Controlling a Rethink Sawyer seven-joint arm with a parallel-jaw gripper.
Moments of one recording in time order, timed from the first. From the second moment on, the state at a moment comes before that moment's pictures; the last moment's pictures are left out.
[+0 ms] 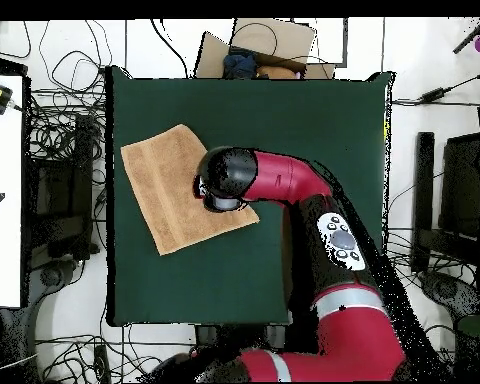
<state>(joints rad) -0.33 -0.57 0.25 1.56 -0.08 0.79 1.57</state>
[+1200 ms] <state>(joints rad) -0.42 -0.34 0.31 1.48 -0.08 0.48 1.57</state>
